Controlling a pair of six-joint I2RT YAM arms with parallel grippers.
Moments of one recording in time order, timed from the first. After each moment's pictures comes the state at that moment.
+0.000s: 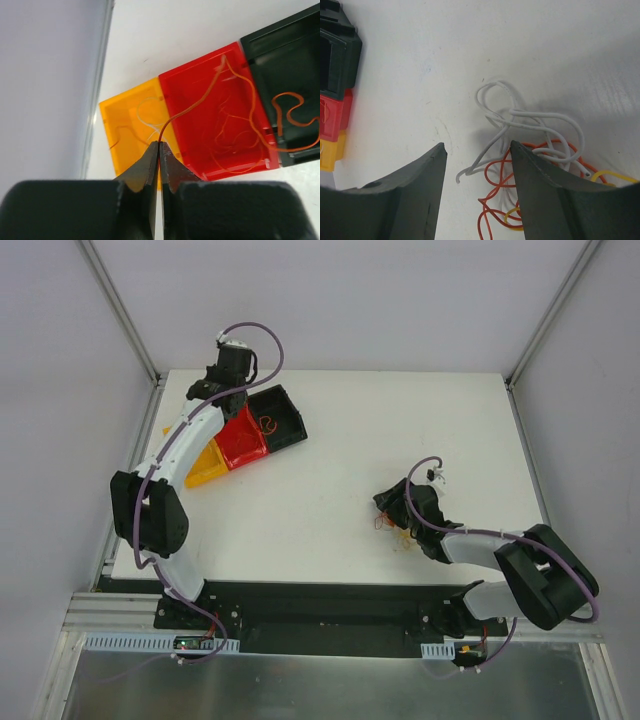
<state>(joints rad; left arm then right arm) -0.28 1.70 1.63 -0.63 -0.56 -0.02 0.57 1.35 0.32 0.43 0.22 1.07</state>
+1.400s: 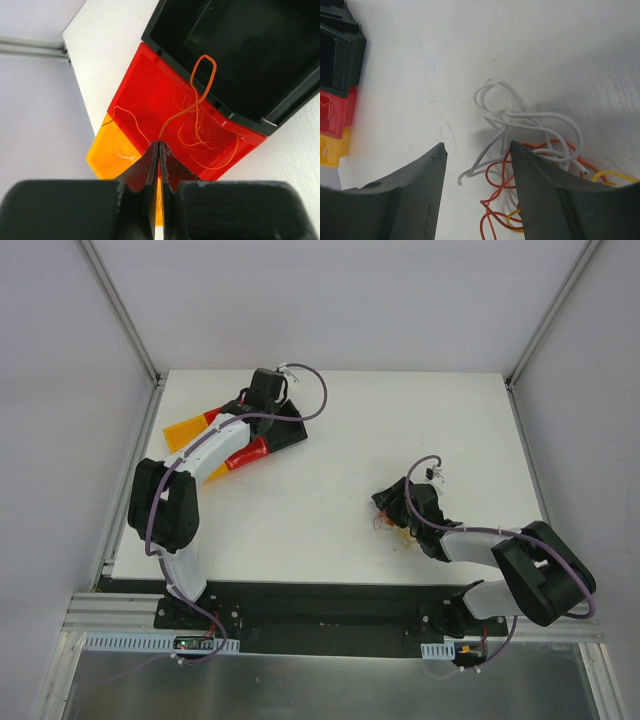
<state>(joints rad) -0.41 1.79 1.47 -0.42 -0.50 0.45 0.56 1.37 0.33 0.45 0.19 1.07</state>
